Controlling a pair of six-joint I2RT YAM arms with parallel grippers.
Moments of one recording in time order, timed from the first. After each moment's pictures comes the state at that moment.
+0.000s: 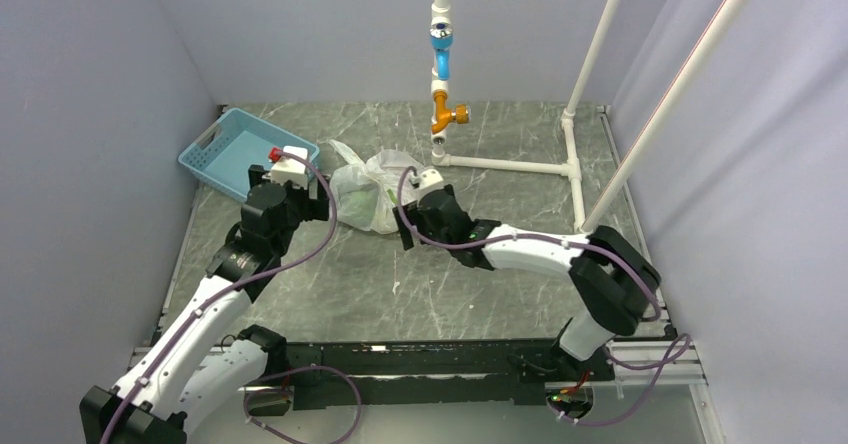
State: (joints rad) left arm -0.40 0.81 0.70 -0.14 -0.33 0.03; right arm 0.89 1.60 0.89 0.11 0.29 0.28
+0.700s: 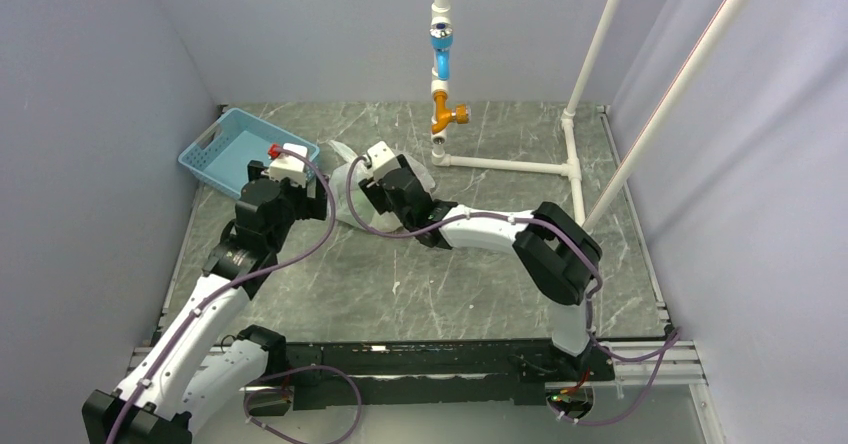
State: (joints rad) left arm -0.35 0.82 0.72 -0.16 -0.24 0.07; right arm 0.92 1.90 1.22 0.32 0.41 -0.08
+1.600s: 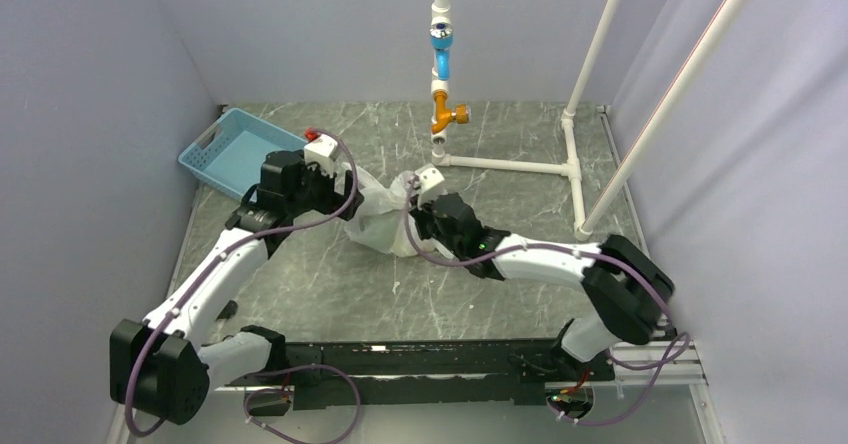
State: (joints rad) left arm -0.31 1.12 0.85 -0.21 0.24 0.00; right arm 0.90 1.51 0.78 0.39 0.25 0.11
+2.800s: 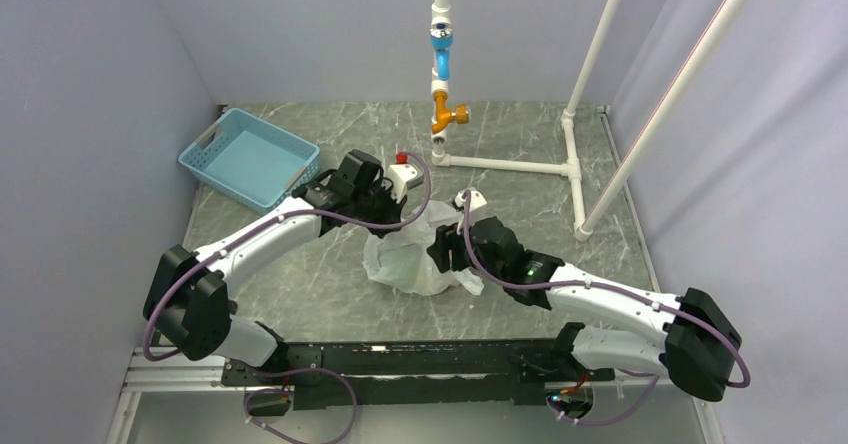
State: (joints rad) left arm -0.64 1.44 1.08 -0.45 0.34 0.12; right arm 0.92 1.10 0.55 0.09 0.16 0.37
